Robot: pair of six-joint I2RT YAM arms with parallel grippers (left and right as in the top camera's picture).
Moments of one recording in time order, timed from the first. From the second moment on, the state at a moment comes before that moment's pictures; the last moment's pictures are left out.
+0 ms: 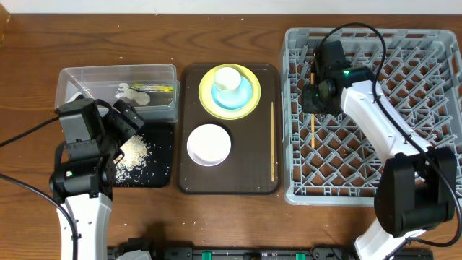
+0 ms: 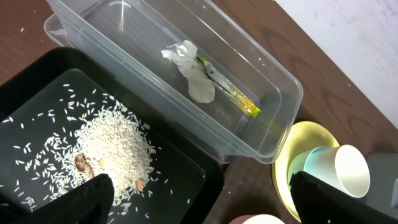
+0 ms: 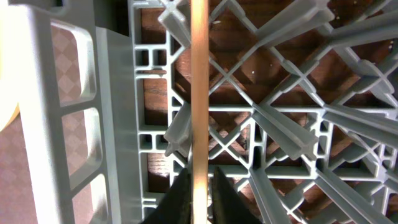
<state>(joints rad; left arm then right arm) 0.18 1.03 0.92 -0.67 0.02 -0.59 0.23 1.84 1.40 -0.83 0.01 0.27</state>
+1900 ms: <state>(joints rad) 0.18 1.03 0.92 -0.67 0.02 -0.59 0.72 2.02 1.56 -0.97 0.31 0.62</state>
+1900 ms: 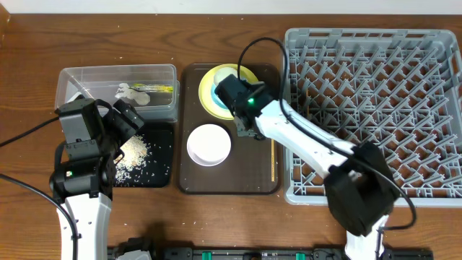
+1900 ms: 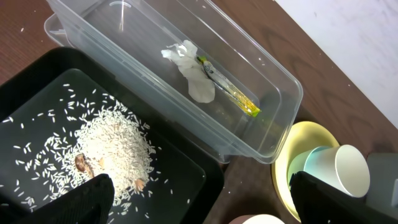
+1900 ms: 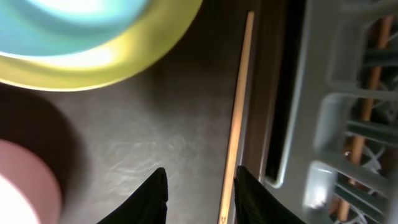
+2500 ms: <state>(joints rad) 0.18 1.03 0.92 -0.67 0.02 -0.59 0.66 2.07 1.55 -0.98 0.24 0.67</state>
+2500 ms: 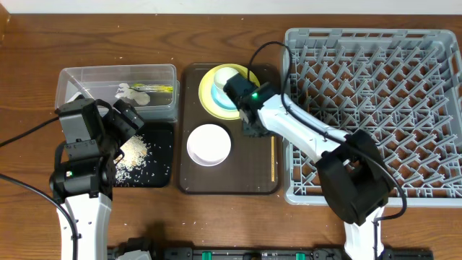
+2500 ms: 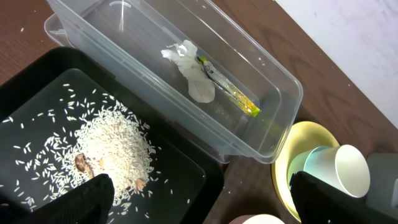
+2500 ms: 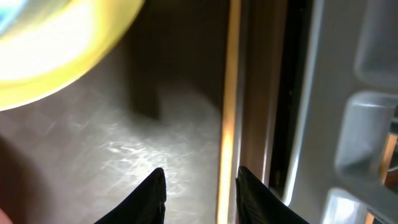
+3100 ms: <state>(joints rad) 0.18 1.03 0.92 -0.67 0.02 -0.59 0.64 2.07 1.46 -0.92 0.22 0.67</state>
